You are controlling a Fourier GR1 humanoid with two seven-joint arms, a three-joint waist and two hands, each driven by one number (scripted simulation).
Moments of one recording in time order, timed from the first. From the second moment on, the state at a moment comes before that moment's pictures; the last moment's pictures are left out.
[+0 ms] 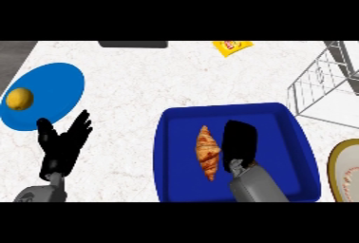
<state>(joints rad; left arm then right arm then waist) -0.06 0.24 0.00 -1.35 0.19 0.06 0.26 -0.30 -0.03 0.43 -1.32 1.27 0.20 0.88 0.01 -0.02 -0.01</state>
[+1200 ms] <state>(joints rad) -0.01 0.25 0.04 -1.40 0.20 0.05 0.28 -0.02 -0.33 -0.12 -2.26 0.54 0.38 0.54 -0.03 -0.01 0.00</state>
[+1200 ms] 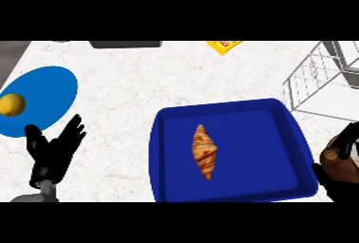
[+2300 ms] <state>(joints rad) -0.04 0.22 0.02 -1.41 0.16 0.04 0.29 -0.63 -0.86 -0.57 -1.78 0.13 0.51 0.80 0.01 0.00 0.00</state>
